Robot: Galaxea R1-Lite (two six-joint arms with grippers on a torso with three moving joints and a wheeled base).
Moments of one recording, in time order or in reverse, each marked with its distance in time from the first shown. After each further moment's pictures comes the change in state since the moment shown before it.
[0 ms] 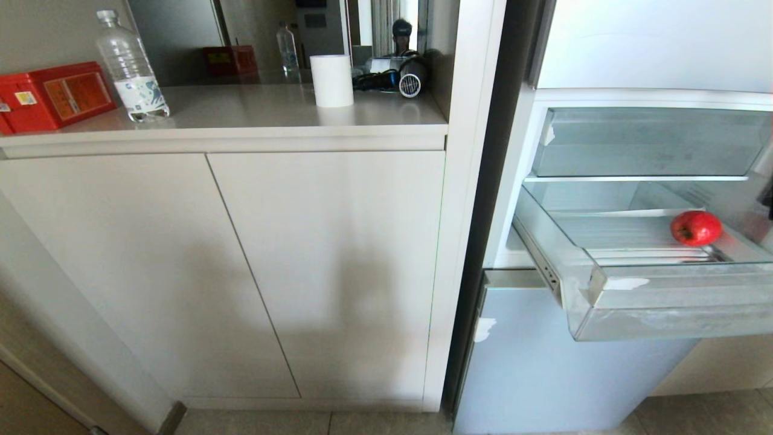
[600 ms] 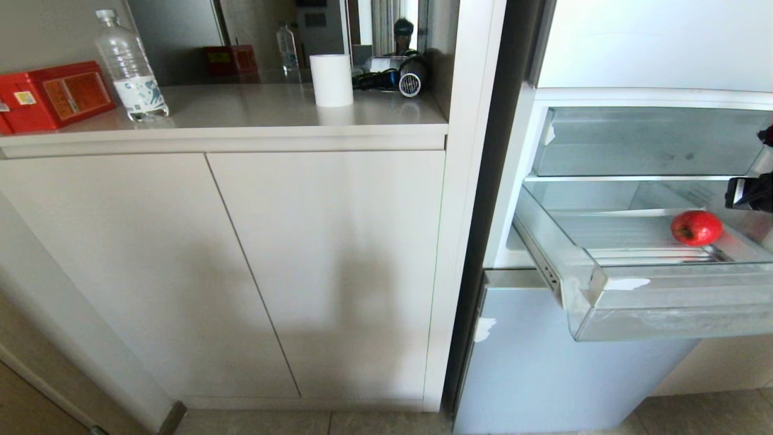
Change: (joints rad) left arm 0.000 0.000 0.000 0.000 0.000 0.000; right arm 0.061 0.291 -0.421 0.170 -0.089 0.026
